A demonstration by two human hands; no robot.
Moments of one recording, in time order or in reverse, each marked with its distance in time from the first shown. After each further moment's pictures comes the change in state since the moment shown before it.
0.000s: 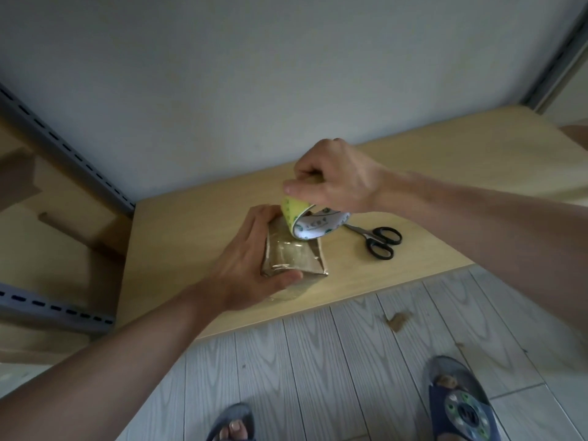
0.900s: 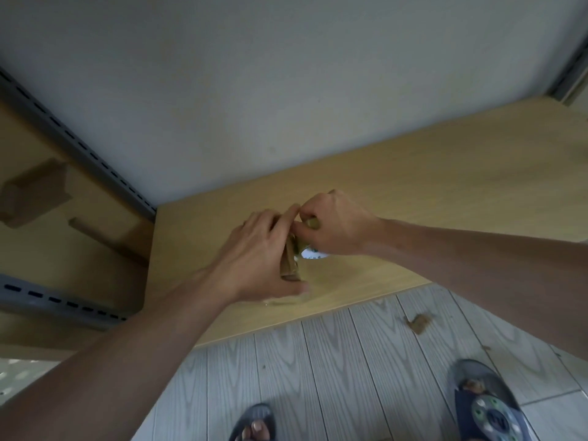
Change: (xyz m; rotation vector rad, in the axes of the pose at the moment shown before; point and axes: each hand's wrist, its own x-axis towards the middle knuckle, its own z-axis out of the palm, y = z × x) left_hand 0.007 0.008 -0.026 0.472 -0.235 -0.105; right_hand -0.003 0.011 0.072 -0.160 -0.029 0.163
